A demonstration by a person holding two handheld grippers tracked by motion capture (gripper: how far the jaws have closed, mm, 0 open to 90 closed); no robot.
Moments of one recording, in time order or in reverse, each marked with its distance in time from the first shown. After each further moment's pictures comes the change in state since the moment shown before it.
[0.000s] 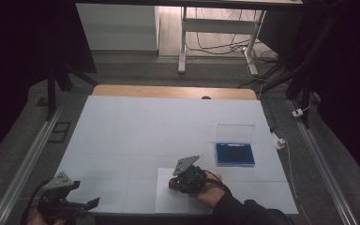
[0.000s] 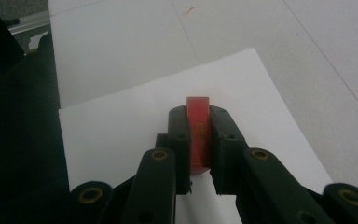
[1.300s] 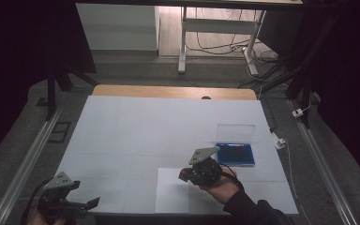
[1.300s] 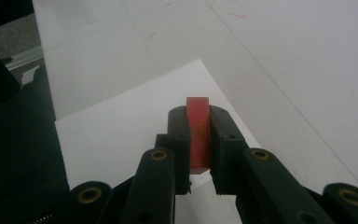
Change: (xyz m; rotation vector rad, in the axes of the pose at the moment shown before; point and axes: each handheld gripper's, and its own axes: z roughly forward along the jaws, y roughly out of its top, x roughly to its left) left arm 0.000 0.000 0.000 0.001 -0.002 -0.005; right arm -0.017 -0.007 -0.042 -0.095 -0.053 0.108
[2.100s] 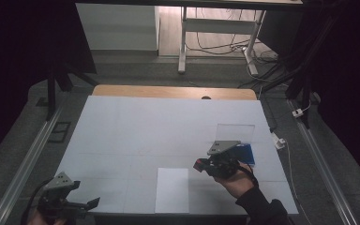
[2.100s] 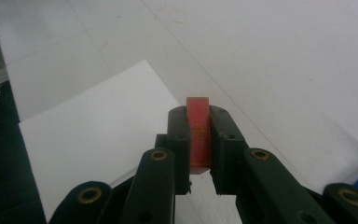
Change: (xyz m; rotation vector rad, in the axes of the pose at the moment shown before) left arm -0.001 0.000 0.000 0.001 0.002 0.004; right arm -0.027 -0.011 -0.039 -0.048 -0.106 0.073
